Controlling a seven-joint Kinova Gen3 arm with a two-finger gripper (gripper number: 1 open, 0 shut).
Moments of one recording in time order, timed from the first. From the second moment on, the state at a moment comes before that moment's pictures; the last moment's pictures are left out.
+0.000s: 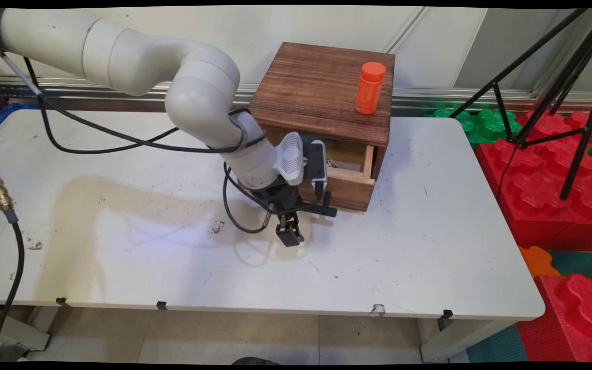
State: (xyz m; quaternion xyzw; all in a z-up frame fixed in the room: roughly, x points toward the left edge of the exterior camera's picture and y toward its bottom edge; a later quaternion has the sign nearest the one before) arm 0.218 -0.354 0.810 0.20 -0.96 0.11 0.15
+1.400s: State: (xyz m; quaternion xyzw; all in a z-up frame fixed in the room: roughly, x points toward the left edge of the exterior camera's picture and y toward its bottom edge) arm 0.195 -0.279 0.814 0.20 -0.97 0.07 0.15
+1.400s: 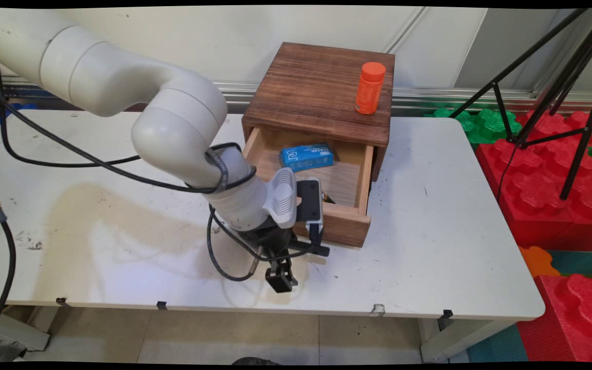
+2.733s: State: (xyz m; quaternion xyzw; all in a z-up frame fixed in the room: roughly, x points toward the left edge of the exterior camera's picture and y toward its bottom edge) arm 0.181 -0.230 0.818 0.19 -0.97 0.06 0.14
